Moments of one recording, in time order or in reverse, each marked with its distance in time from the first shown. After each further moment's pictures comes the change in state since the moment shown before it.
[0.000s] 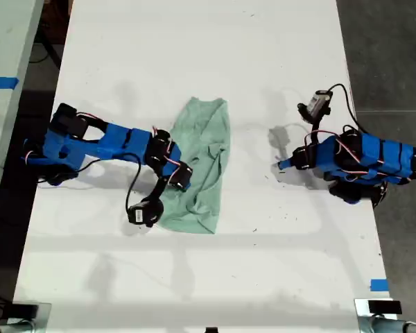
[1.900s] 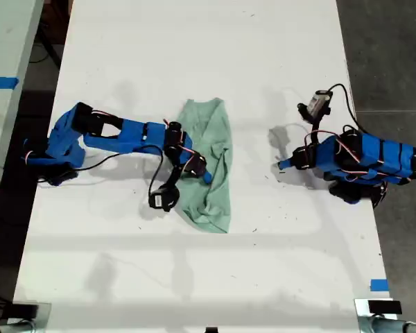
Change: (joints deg) arm 0 -9.2 -10.7 -3.8 -8.1 6.4; arm 1 0.0 0.0 0.0 0.0 0.0
